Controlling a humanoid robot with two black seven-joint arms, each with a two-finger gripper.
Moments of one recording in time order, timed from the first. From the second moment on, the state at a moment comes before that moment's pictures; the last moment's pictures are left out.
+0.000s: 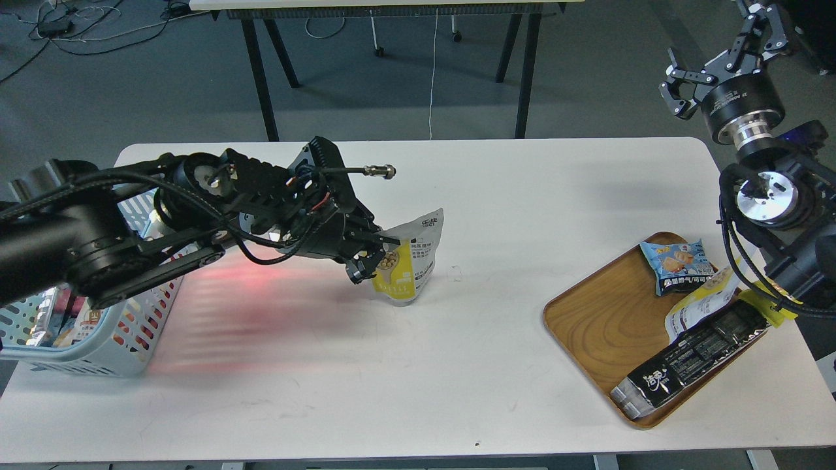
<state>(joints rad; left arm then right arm) -1.10 0.57 -0.26 -1.40 2.18 -0.49 -0.40 0.95 -0.43 0.43 0.56 0.28 0.35 0.49</state>
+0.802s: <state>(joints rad) -1.01 0.98 -0.30 -1.41 2.18 -0.49 -0.49 0.97 -0.43 0.43 0.56 0.28 0.39 0.49</state>
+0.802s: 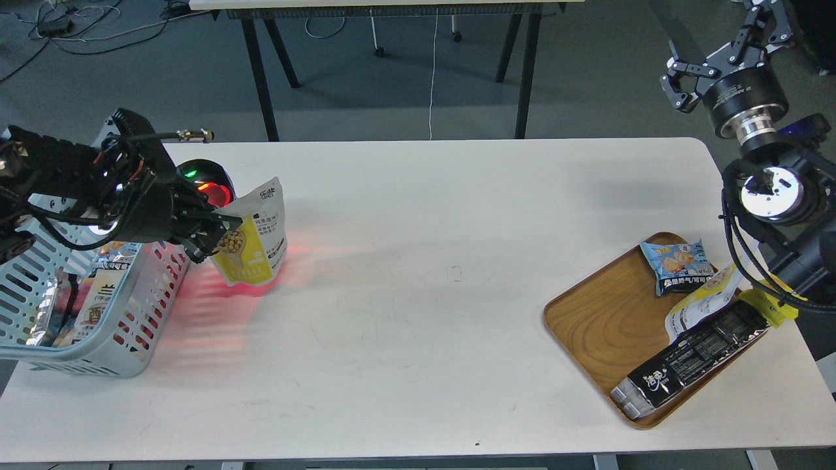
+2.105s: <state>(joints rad) -1.01 0.97 -0.36 -1.42 2.18 -0.48 -0.49 0.98 -0.43 0.43 0.56 0.28 0.39 0.49</state>
